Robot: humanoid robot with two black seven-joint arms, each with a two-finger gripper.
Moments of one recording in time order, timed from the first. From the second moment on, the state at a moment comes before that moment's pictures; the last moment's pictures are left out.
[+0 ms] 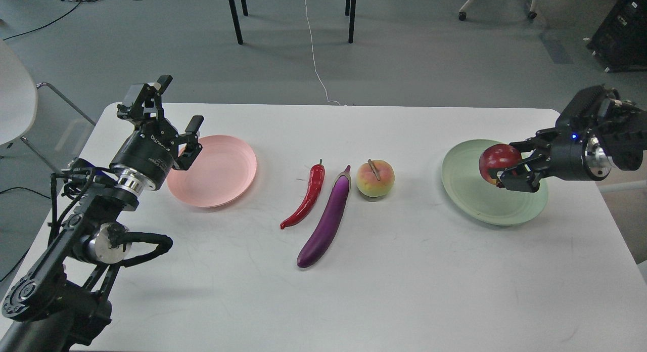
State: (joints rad) left arm -0.20 0.21 -1.38 -1.37 0.73 -0.17 -0.10; right arm 1.37 -0.77 -0.70 0.96 -1.54 -0.11 0.49
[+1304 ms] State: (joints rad) left arm -0.19 0.22 -1.38 -1.36 0.73 -0.16 -0.13; right arm 1.50 -0.69 -0.61 1.18 -1.43 -0.13 0.49
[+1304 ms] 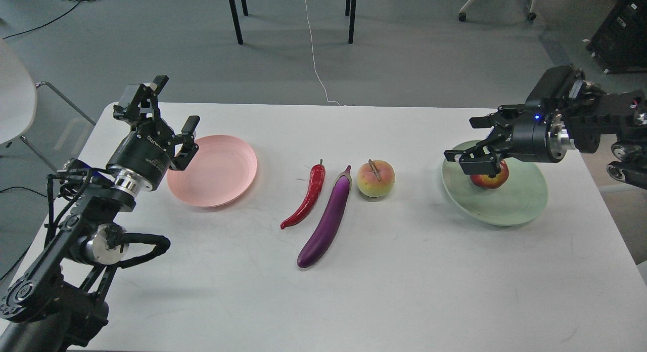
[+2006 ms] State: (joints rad) left arm -0.18 0.16 -1.38 -1.43 0.71 -0.15 -0.12; right arm 1.48 -0.28 -0.85 0.96 -1.14 -0.13 0.49
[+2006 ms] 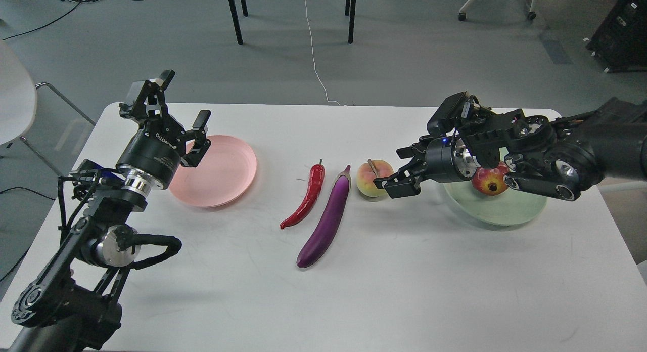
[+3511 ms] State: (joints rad) left arm -0.19 0.17 -1.40 -1.43 0.72 -0.14 -0.12; right arm 1.29 -0.11 -0.86 0.66 -1.14 -0.24 0.49
